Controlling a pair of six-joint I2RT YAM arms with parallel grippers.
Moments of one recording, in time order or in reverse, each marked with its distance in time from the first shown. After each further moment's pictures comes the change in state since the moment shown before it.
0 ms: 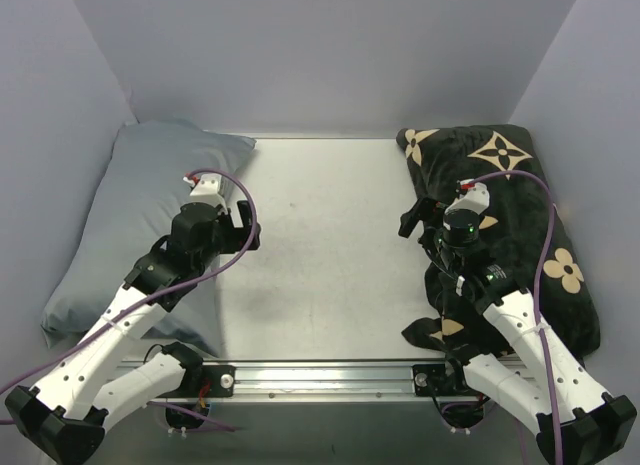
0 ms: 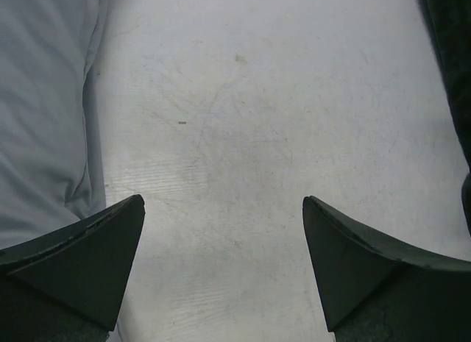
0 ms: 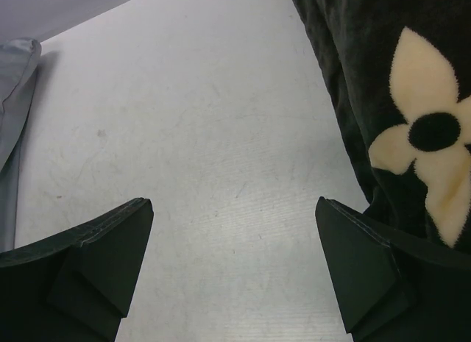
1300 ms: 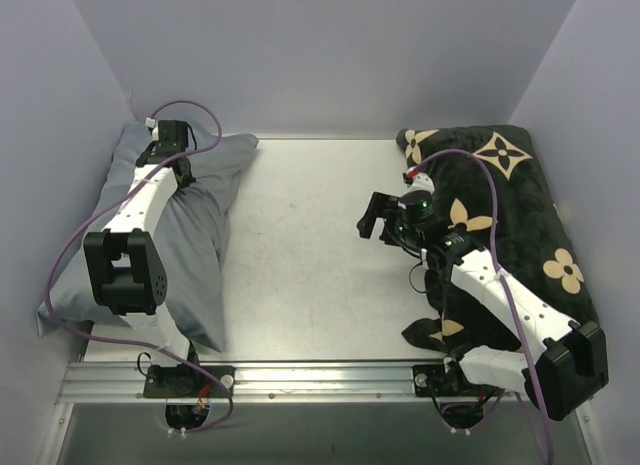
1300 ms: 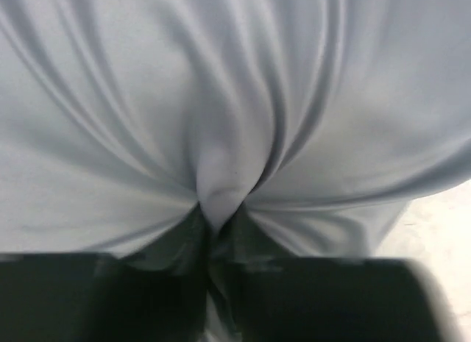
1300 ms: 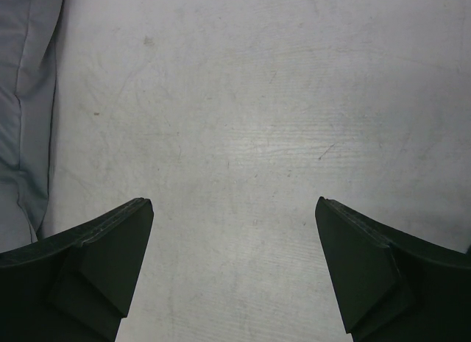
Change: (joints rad) left arm 0.550 0.895 0.601 -0.108 -0.166 0.132; right arm 0.117 0.315 0.117 0.032 -0.198 0.047
